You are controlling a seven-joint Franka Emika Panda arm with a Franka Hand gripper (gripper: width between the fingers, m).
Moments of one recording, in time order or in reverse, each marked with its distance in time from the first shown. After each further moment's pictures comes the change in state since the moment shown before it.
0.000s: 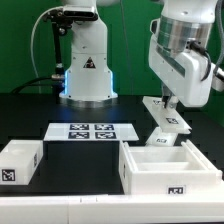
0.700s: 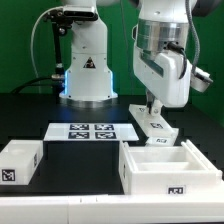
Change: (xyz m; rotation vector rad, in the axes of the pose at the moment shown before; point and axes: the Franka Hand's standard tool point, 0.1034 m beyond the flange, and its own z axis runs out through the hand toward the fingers) arm 0.028 0.003 0.016 -0.003 -0.001 0.029
